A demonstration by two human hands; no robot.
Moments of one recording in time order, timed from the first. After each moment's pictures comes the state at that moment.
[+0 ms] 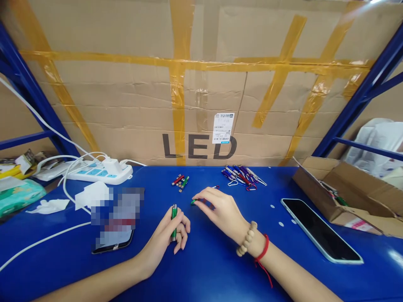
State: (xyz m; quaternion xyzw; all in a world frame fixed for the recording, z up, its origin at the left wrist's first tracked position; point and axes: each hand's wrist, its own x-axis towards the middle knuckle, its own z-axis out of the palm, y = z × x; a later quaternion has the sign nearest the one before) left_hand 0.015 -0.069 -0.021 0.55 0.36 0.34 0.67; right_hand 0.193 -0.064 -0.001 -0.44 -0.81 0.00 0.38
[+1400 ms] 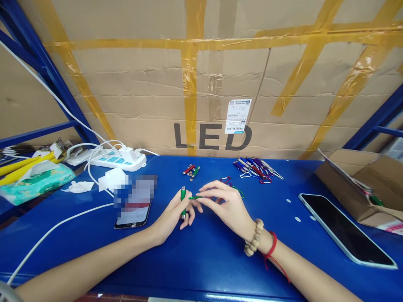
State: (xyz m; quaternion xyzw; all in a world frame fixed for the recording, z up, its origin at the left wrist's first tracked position) left_hand 0.010 -0.057 -0.020 0.57 0.33 0.36 0.66; right_hand 0.177 -0.071 -0.009 -0.42 -0.77 0.12 0.46
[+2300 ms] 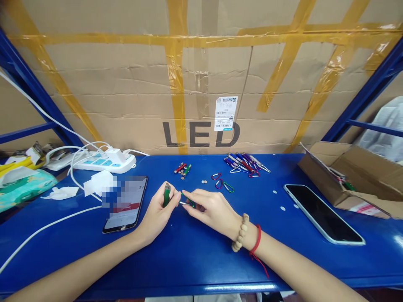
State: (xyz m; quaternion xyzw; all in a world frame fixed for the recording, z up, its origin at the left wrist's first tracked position) left_hand 0.003 -0.060 -0.015 0.67 0.38 0.44 0.47; right_hand 0.174 -0.077 -0.019 -0.38 -0.85 0.03 0.35
